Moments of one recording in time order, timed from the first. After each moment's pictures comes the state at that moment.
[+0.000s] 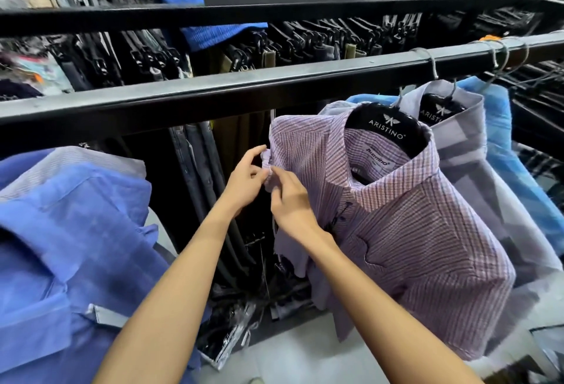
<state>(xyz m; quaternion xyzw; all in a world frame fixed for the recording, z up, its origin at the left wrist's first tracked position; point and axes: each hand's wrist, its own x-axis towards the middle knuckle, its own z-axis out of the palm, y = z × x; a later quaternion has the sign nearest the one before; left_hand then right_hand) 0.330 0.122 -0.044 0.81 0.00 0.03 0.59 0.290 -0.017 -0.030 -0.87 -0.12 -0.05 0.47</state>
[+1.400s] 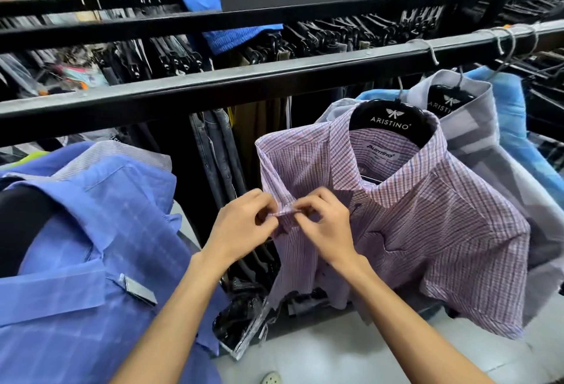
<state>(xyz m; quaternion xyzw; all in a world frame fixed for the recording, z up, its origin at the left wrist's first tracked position) 0.193 0.114 -0.006 0.94 -0.09 0.17 0.30 0.233 -0.074 -0.036 -0.81 -0.25 -0.22 0.48</state>
